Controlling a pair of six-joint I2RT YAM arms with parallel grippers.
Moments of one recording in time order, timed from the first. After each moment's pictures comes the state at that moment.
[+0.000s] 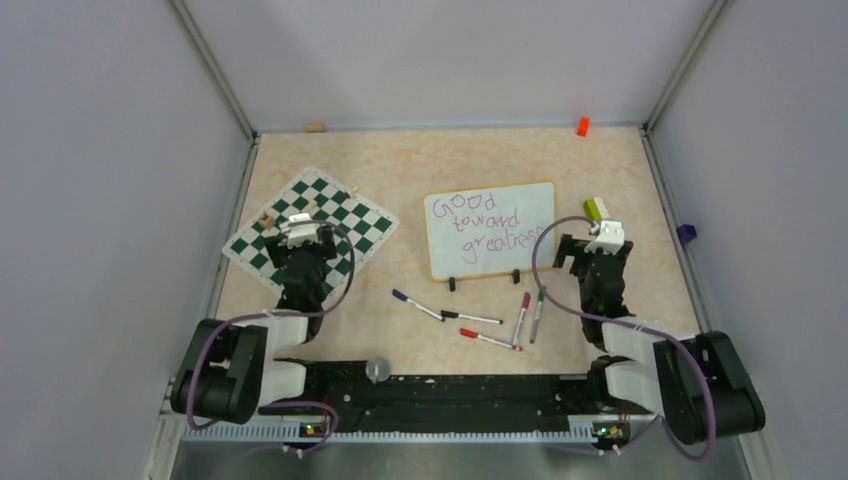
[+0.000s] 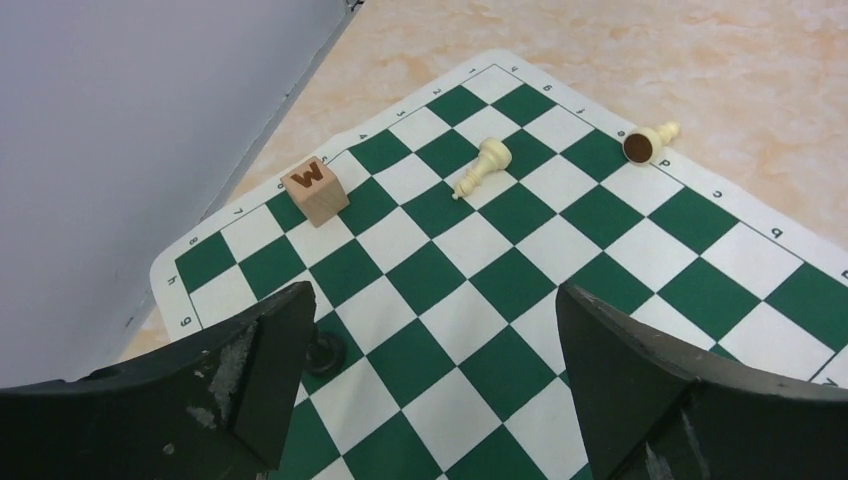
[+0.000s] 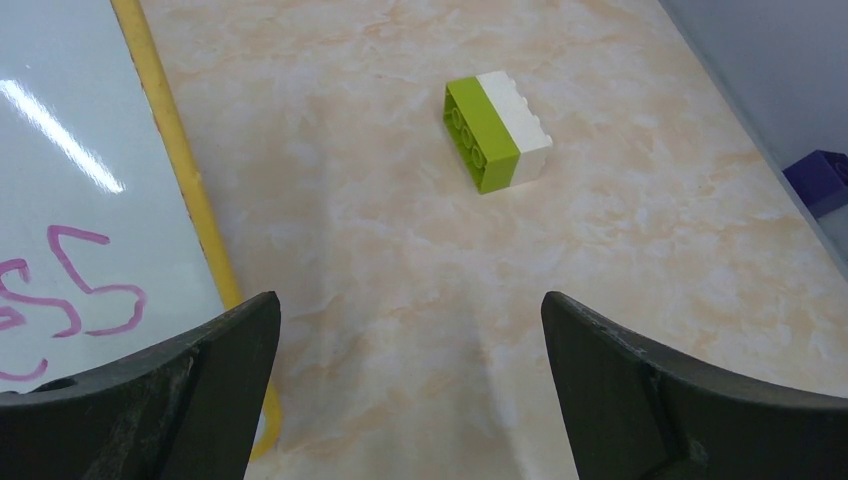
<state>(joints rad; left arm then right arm) -0.17 1.25 0.18 0.98 -0.48 0.07 0.17 1.11 0.09 0.84 0.34 0.04</state>
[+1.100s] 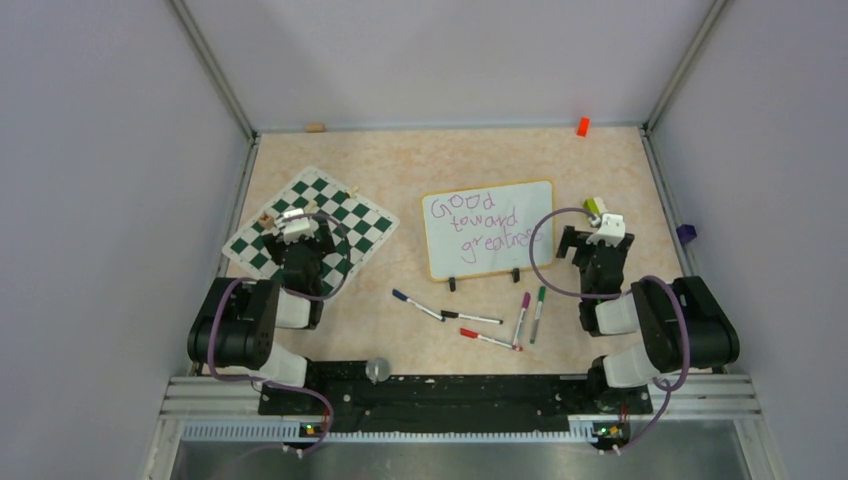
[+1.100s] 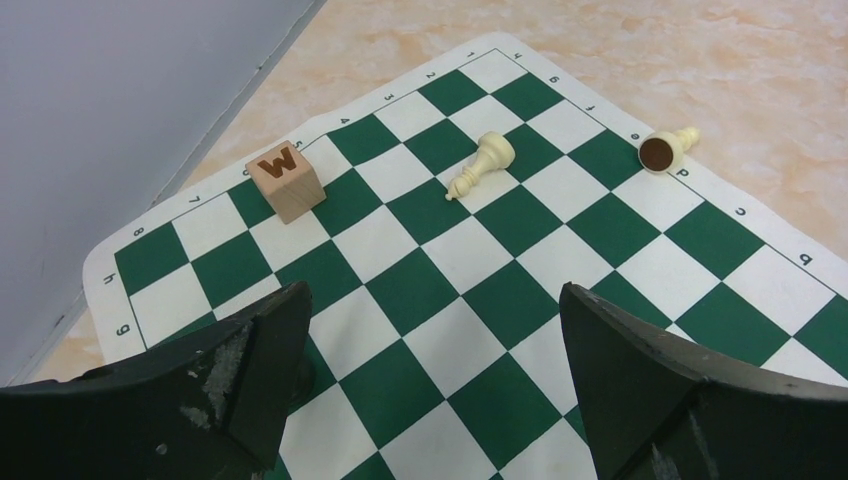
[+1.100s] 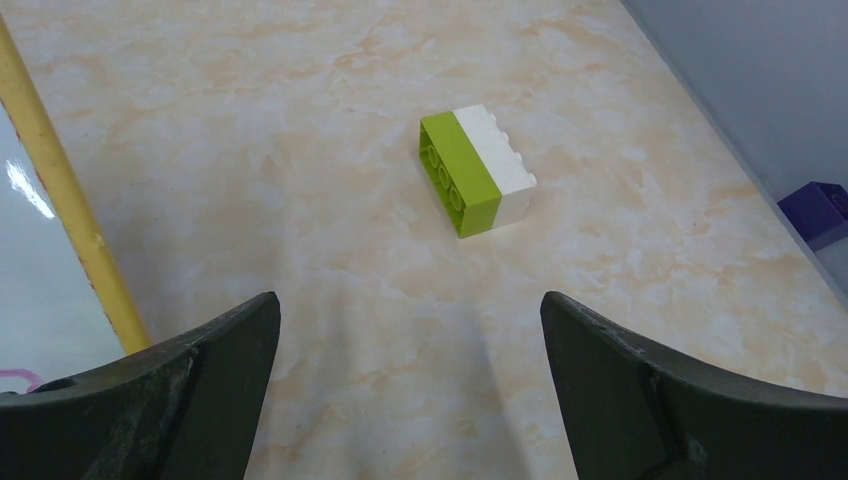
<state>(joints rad) -0.07 1.51 0.23 1.17 -0.38 -0.01 0.10 1.47 0.15 1.17 0.29 0.00</state>
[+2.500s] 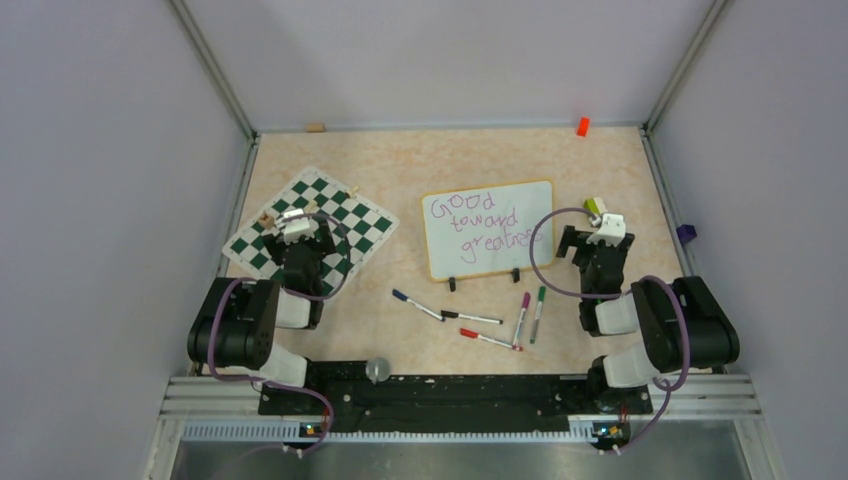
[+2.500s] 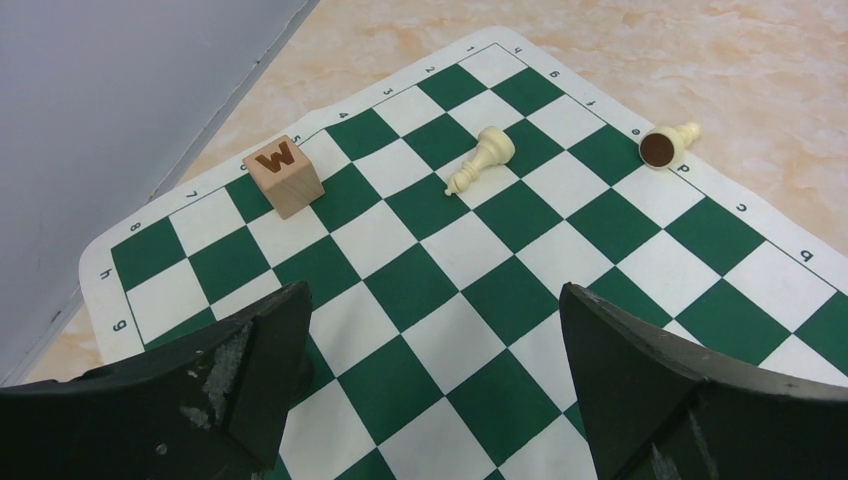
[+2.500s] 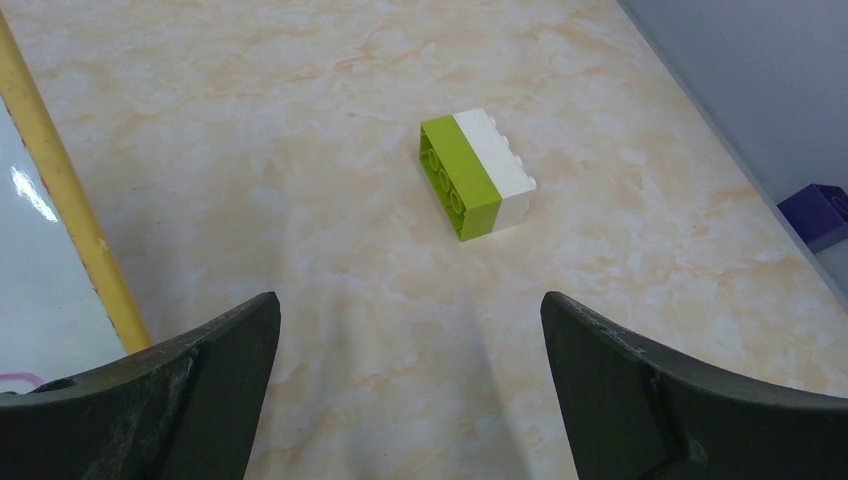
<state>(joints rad) -0.07 1.51 0.23 1.16 -0.39 -0.02 0.10 1.47 0.15 1.19 0.29 0.00</state>
